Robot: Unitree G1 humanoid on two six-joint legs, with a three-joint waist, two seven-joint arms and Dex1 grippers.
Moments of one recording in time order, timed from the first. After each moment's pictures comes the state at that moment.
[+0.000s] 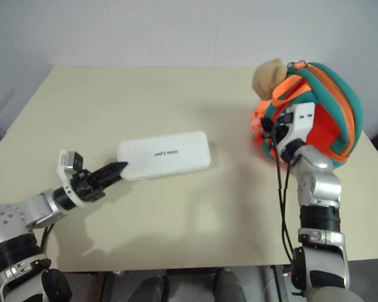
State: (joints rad) left arm -0.46 0.42 0.73 0.13 -1.16 1.56 -0.47; right arm -0.67 -0.44 -0.23 0.20 0.39 0.40 0.53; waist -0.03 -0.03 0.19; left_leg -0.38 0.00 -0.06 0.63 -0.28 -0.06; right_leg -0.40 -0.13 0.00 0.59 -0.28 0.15
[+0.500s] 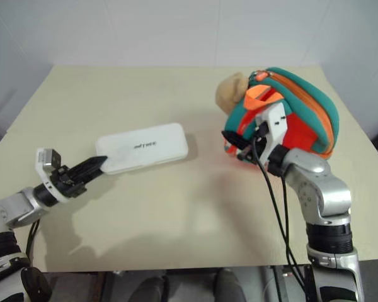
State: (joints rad) left arm -0.47 0.59 0.70 0.32 -1.14 1.44 -0.53; right arm -0.54 -0.54 -0.12 -0.23 0.55 0.66 0.69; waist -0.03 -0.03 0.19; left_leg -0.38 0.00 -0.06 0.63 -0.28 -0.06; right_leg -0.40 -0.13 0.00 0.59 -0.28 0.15
